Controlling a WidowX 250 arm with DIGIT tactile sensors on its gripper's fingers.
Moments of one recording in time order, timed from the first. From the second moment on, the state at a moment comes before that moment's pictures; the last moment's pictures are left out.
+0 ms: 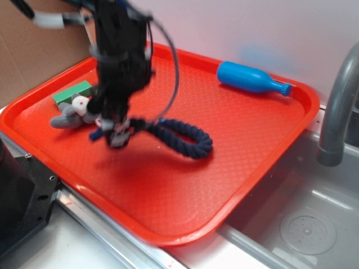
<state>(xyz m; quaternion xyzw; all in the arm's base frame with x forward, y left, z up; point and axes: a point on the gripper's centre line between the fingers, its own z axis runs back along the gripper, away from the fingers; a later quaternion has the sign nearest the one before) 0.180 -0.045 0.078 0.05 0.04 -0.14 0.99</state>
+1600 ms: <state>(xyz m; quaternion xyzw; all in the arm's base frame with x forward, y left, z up) 0.198 -0.015 0.276 0.01 -0.07 0.01 1.00</state>
